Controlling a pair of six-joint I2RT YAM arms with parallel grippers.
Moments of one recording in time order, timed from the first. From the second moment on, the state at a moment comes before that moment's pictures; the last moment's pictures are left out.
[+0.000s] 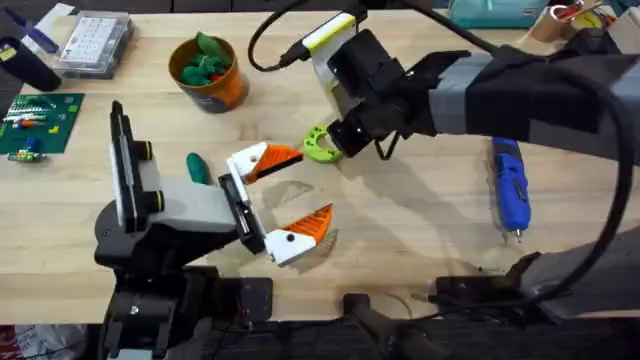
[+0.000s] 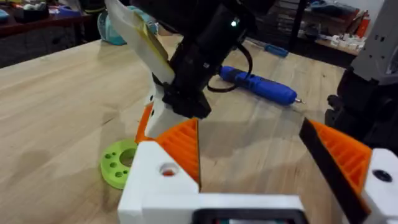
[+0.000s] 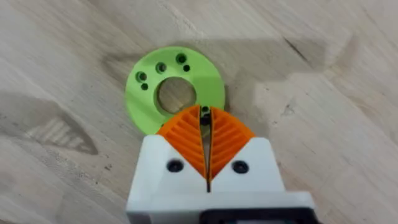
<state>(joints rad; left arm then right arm) -0.02 0.00 0.01 -0.10 1.08 -0.06 0.70 1.72 1.08 -0.47 0.03 0.01</state>
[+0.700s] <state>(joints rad) -0.02 0.00 0.01 -0.10 1.08 -0.06 0.70 1.67 1.16 -0.65 0.01 0.01</state>
